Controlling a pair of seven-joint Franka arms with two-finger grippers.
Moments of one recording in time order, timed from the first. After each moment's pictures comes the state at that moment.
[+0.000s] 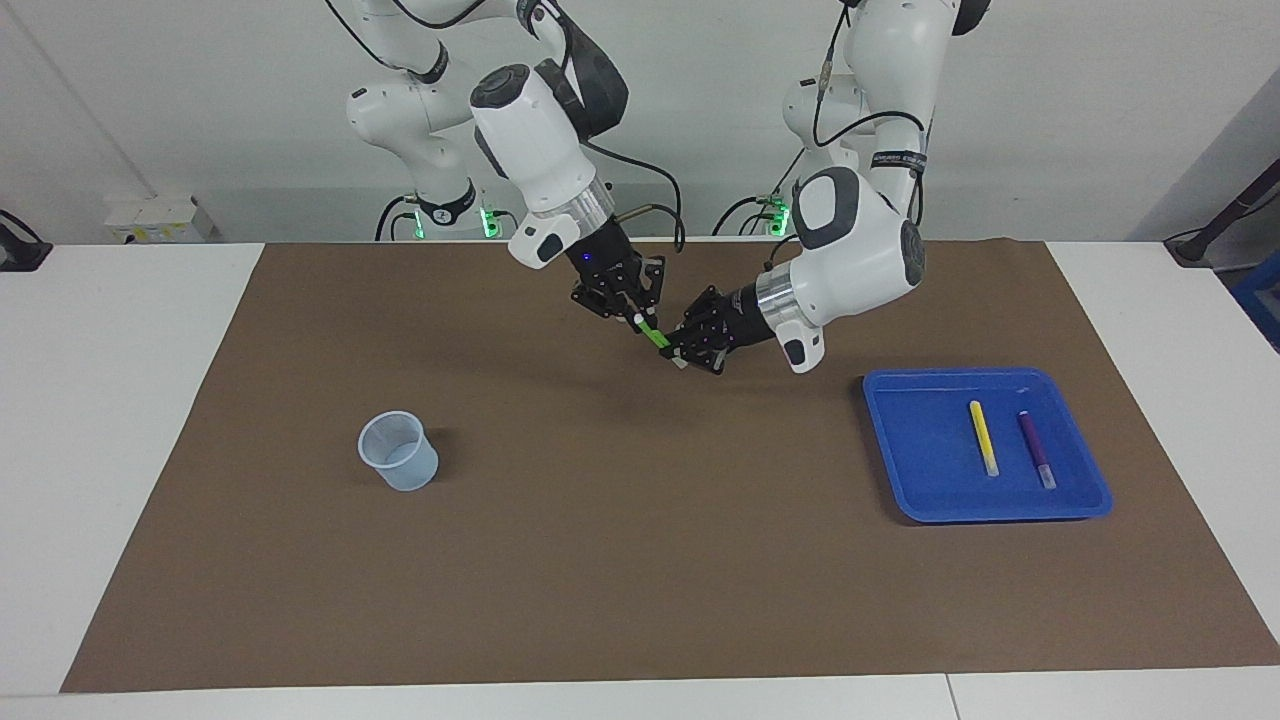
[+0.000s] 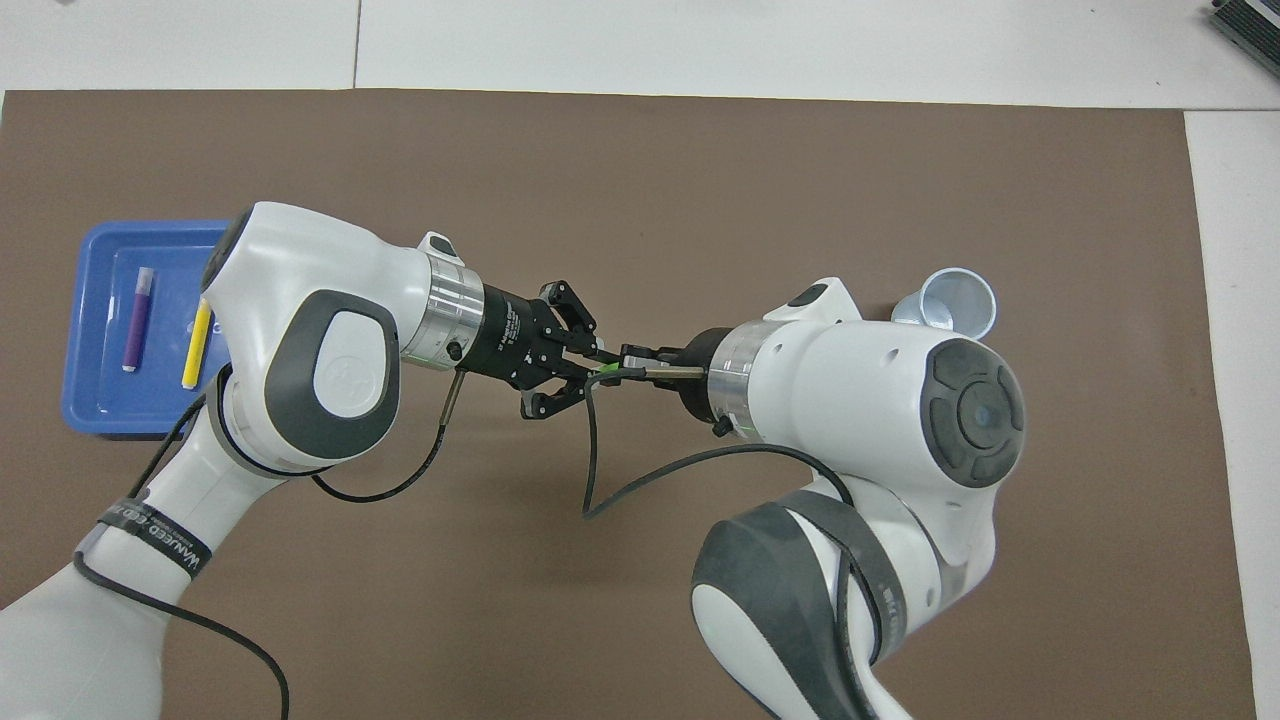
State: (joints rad) left arm -0.04 0.23 -0.43 -1.86 -0.84 2.08 -1.42; right arm 0.48 0.05 0.07 -1.95 0.38 2.38 0.46
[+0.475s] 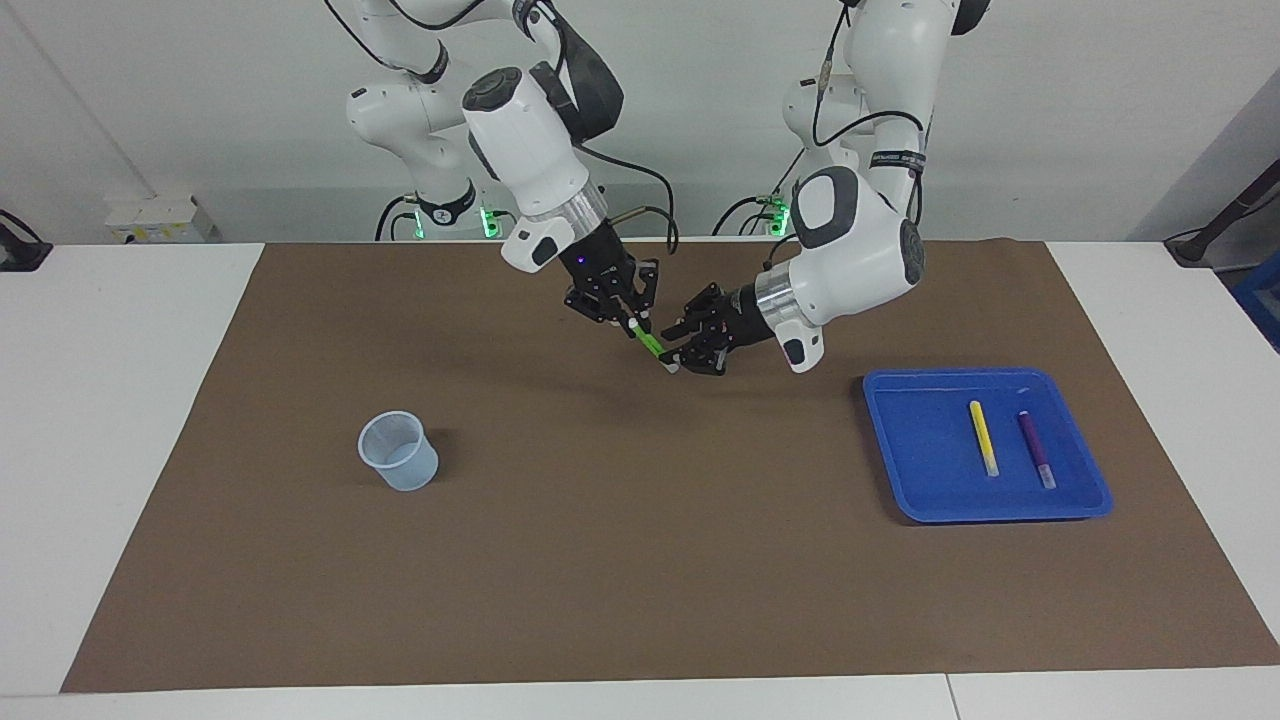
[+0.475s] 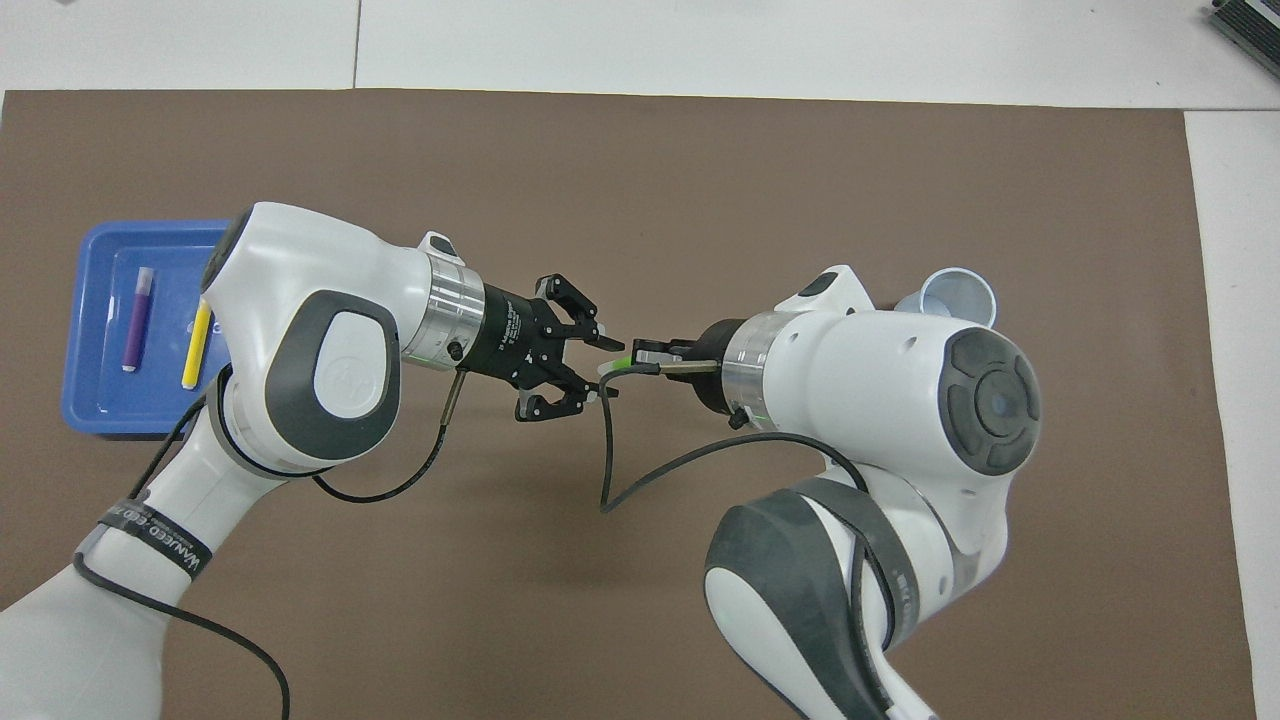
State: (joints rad) left arm -0.04 0.23 -0.44 -1.86 -0.84 2.09 -1.42; right arm 0.47 0.05 0.06 -1.95 0.38 2.38 0.39
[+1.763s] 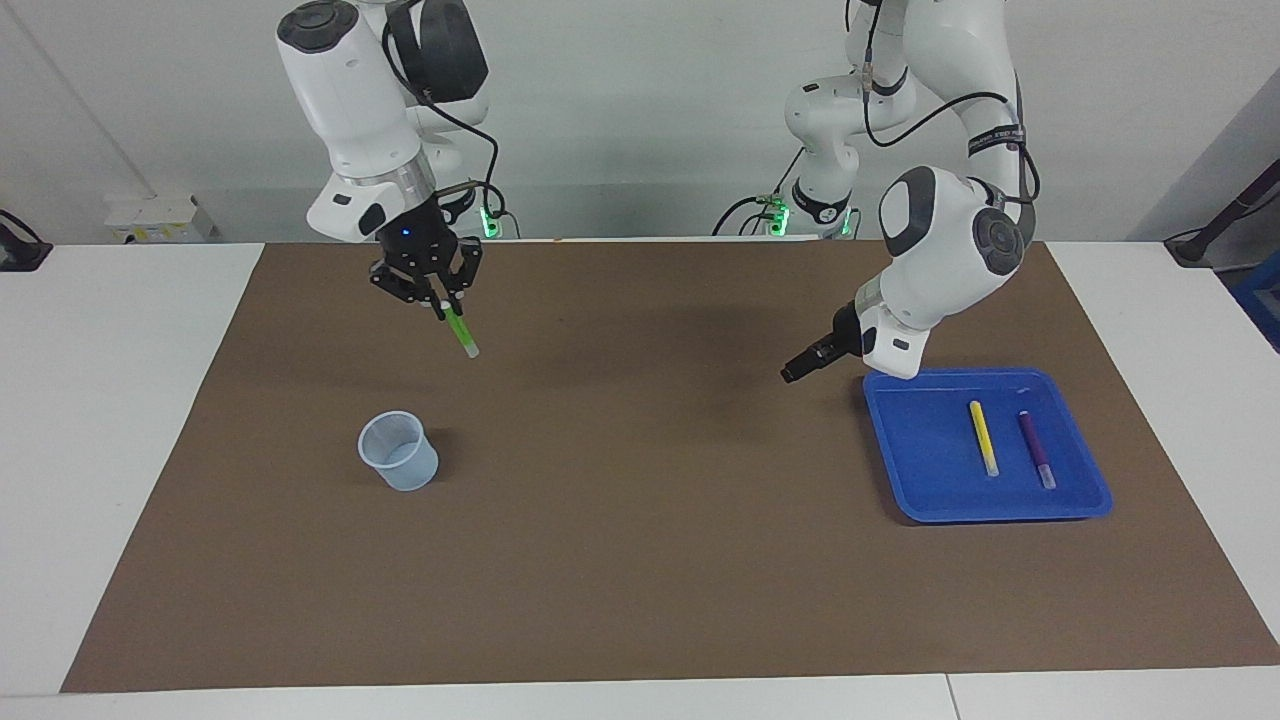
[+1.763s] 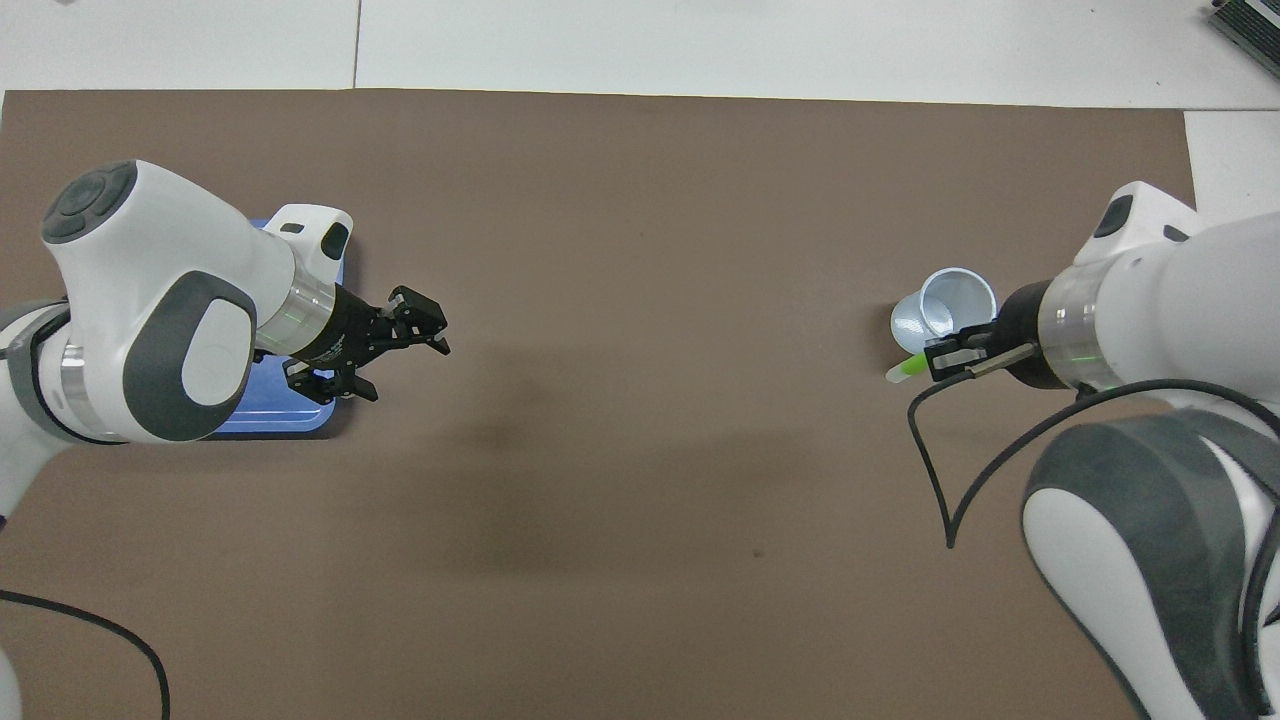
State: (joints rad) left arm 0.15 0.18 -0.41 -1.88 -0.26 1.92 -0.56; right arm 0.14 -0.10 0.04 -1.88 0.07 1.90 -0.15
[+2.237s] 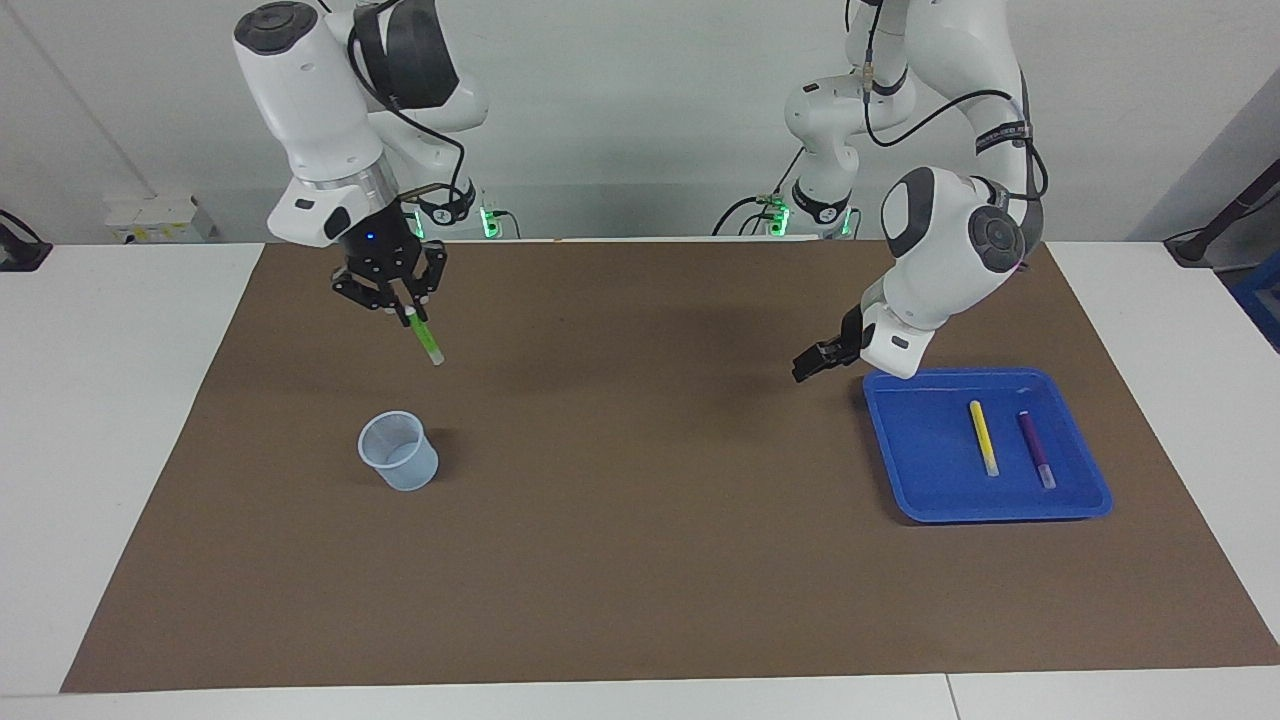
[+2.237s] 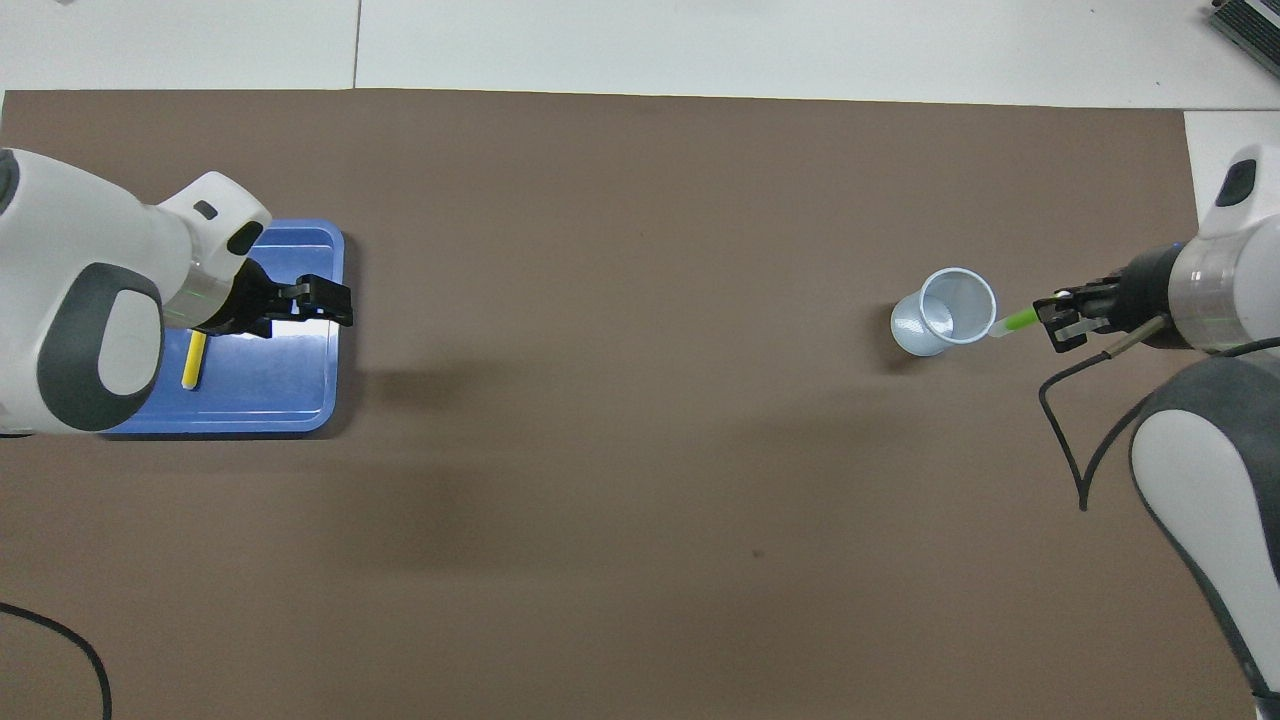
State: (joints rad) left arm 0.30 0.18 -0.40 -1.89 -0.07 2.08 -0.06; right arm -0.01 -0.06 0.04 -1.88 0.03 2.01 -0.43
